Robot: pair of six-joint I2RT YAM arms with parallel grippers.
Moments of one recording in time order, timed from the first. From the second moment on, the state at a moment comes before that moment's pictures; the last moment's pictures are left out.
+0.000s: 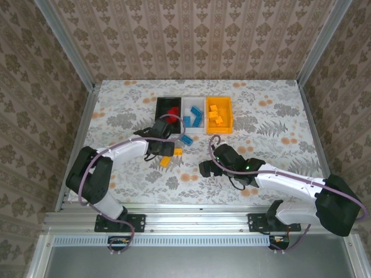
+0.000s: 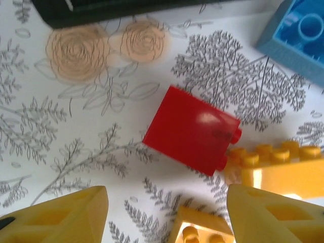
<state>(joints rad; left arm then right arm) -0.61 1.61 0.96 -0.49 -0.13 -0.36 0.82 1.21 0.64 -0.29 0.16 0.53</state>
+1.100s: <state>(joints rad) -0.55 1.75 1.02 -0.36 -0.13 -0.31 0.83 1.18 0.65 -0.30 0.16 0.53</state>
